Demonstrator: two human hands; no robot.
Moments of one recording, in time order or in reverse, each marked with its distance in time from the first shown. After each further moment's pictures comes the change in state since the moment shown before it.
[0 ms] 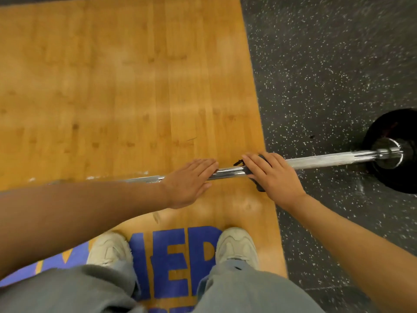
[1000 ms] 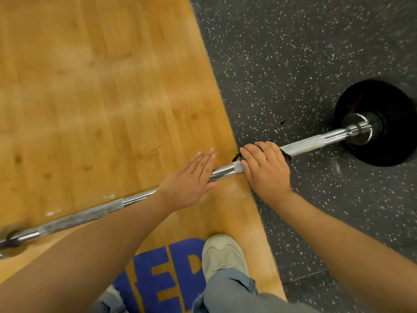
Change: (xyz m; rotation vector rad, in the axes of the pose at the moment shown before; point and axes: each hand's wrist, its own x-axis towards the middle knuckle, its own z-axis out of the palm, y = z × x) left_hand 0.082 0.022 0.023 0.373 0.396 0.191; right_hand -0.018 0.021 0.006 -0.164 0.165 0.362
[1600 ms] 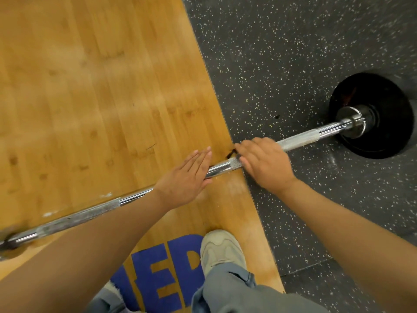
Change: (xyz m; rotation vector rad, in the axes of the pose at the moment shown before) left_hand 0.000 0.001 -0.004 -0.014 0.017 0.035; right_hand 0.004 0.017 -0.006 0.122 -0.077 -0.182
